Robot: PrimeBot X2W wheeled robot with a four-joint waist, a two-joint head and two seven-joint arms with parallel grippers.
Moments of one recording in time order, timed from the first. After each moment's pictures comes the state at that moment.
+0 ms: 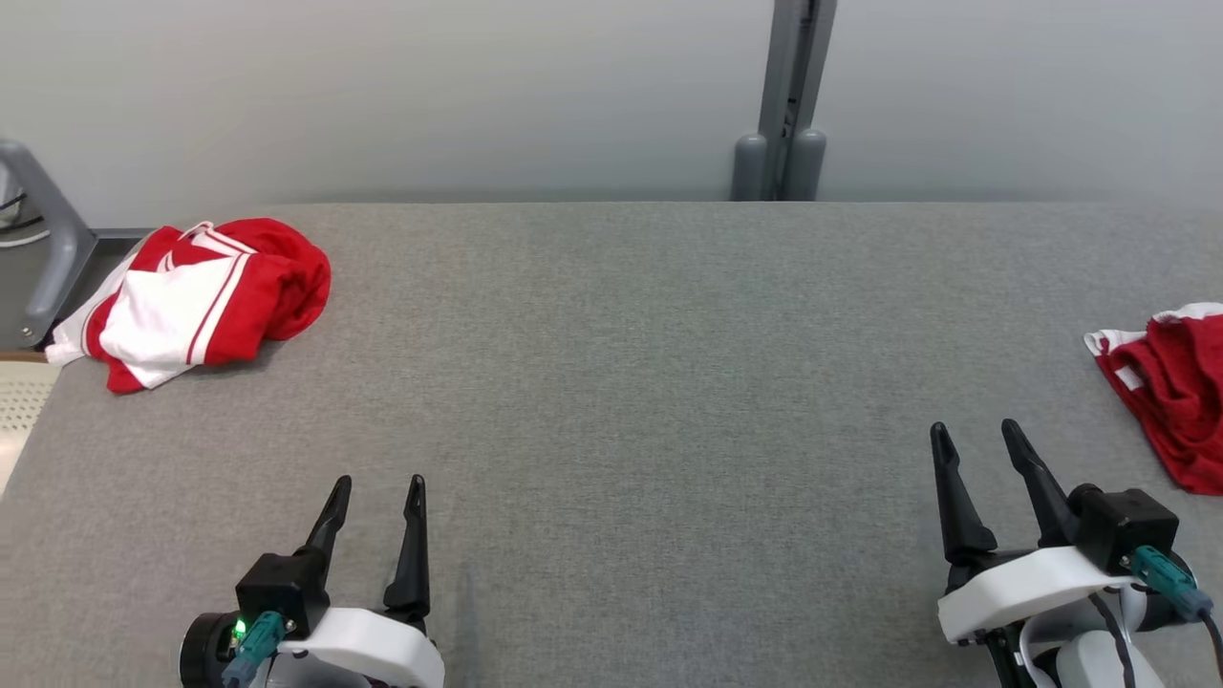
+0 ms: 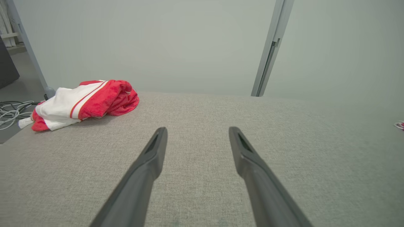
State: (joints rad) left arm -0.07 0.05 -0.14 0.35 -0.23 0.04 -0.26; right arm -0.17 -0.05 0.05 0.39 0.23 0.13 -0.26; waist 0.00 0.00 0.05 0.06
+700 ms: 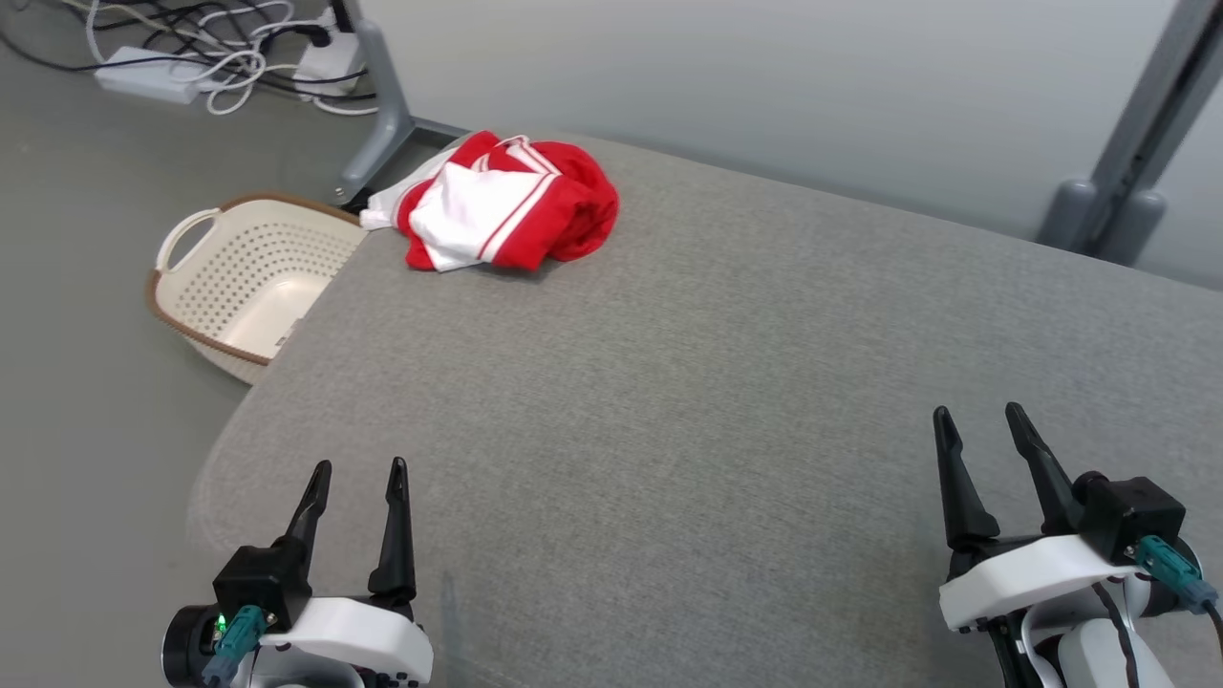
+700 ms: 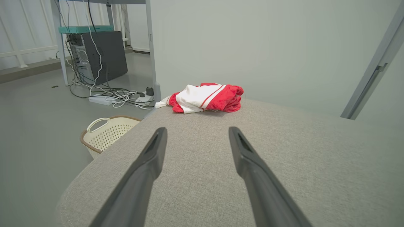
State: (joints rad) left arm -0.07 0.05 -0.12 0.30 -0.24 0.05 -0.26; right arm -0.18 -0.05 0.04 0.36 0.21 0.13 -0.26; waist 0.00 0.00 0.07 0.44
